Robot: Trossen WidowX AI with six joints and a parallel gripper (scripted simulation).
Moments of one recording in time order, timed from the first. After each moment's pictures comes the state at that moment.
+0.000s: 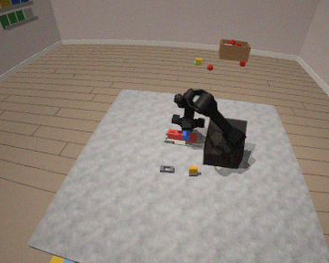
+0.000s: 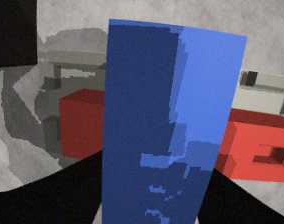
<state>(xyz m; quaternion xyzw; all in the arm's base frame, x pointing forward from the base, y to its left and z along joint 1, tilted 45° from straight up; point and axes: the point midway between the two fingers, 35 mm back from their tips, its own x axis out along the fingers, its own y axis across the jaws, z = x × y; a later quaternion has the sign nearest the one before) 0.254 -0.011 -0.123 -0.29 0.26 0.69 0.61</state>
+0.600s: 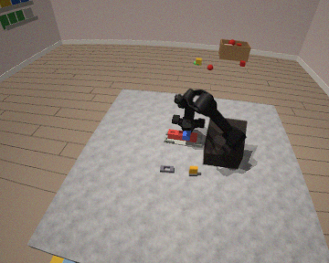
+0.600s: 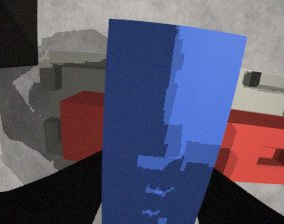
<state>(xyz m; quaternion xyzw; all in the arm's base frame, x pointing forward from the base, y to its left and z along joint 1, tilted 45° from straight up) 0.254 -0.011 -0.124 -0.29 0.26 0.69 0.61</state>
